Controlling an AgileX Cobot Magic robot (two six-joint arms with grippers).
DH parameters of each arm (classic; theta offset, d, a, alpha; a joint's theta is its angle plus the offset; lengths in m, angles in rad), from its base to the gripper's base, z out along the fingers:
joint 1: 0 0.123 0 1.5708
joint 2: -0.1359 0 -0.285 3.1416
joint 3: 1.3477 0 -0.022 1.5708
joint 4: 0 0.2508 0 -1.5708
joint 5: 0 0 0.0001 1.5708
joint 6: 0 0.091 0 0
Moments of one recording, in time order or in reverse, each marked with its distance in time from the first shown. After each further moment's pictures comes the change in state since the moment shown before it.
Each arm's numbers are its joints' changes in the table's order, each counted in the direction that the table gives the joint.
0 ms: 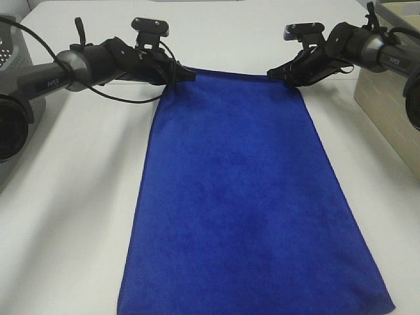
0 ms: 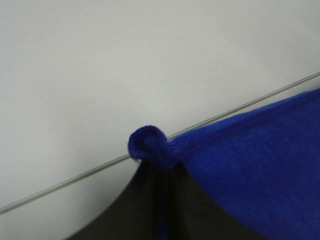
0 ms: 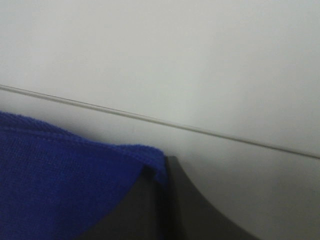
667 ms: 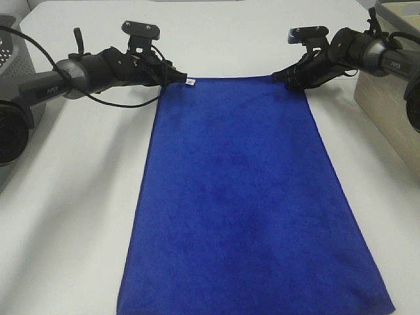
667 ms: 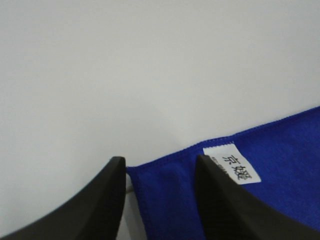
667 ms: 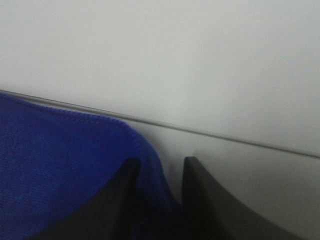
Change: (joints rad) left arm 0.014 -0.029 0.000 0.026 -0.129 0.001; right arm -0.008 -0.019 -0.001 -0.007 -0.032 0.000
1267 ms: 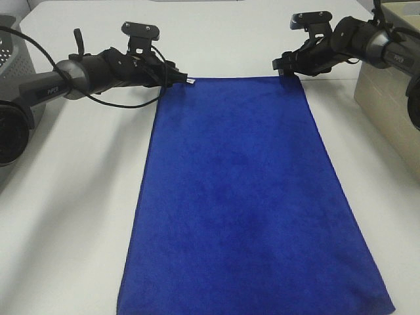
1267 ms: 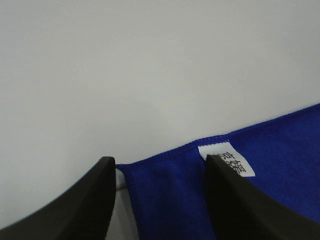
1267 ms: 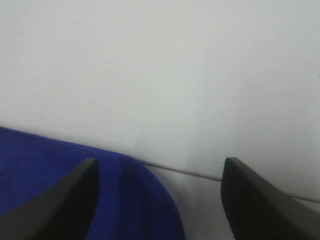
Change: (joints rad) left arm 0.000 0.002 0.000 -0.014 0.028 -0.004; right arm 0.000 0.014 -0.058 -0.003 0.004 0.000
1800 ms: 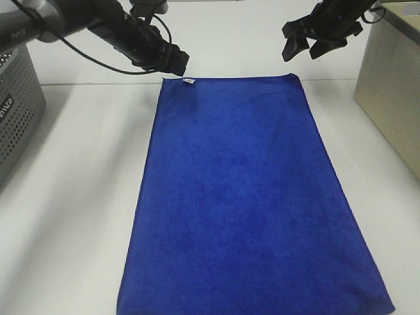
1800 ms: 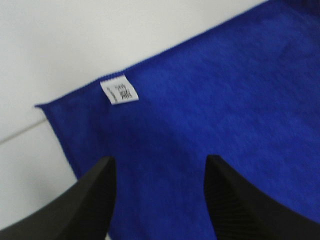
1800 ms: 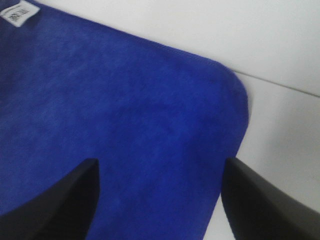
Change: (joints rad) left arm 0.000 0.223 0.000 0.198 0.642 -0.185; right arm 0.000 0.254 -0.003 0.028 0.626 -0.007
